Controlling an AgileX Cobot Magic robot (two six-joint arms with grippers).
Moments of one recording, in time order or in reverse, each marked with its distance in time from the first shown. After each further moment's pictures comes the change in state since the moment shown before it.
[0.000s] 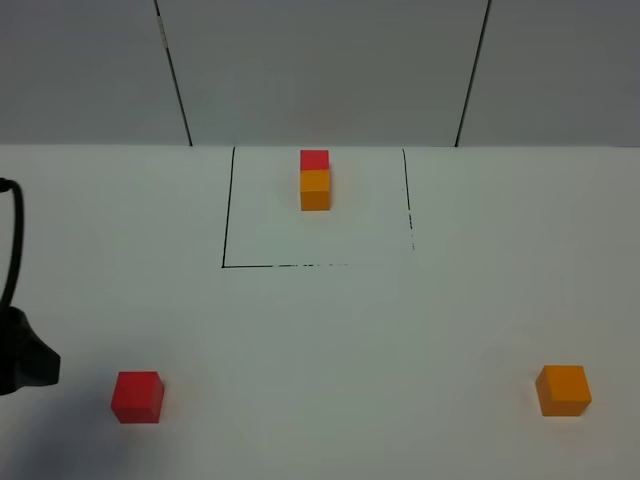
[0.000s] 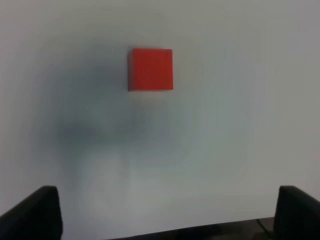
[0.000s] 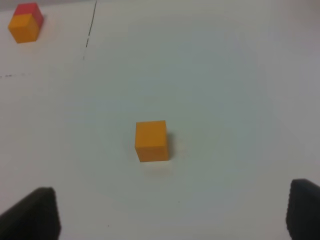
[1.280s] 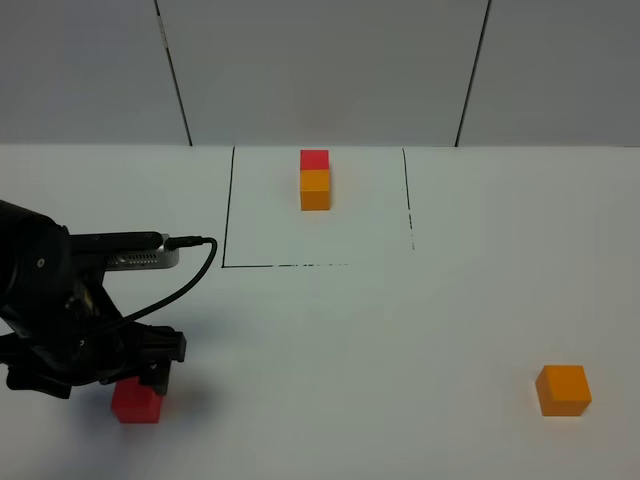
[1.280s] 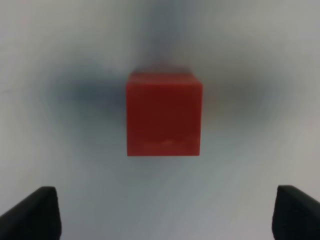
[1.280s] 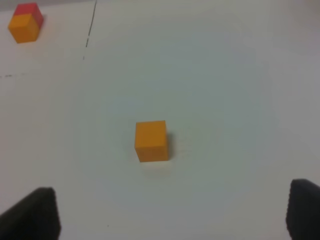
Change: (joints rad) left arm -0.281 0.552 -0.019 0.244 -0.285 -0.331; right arm 0.000 0.000 0.000 0.000 0.000 0.000
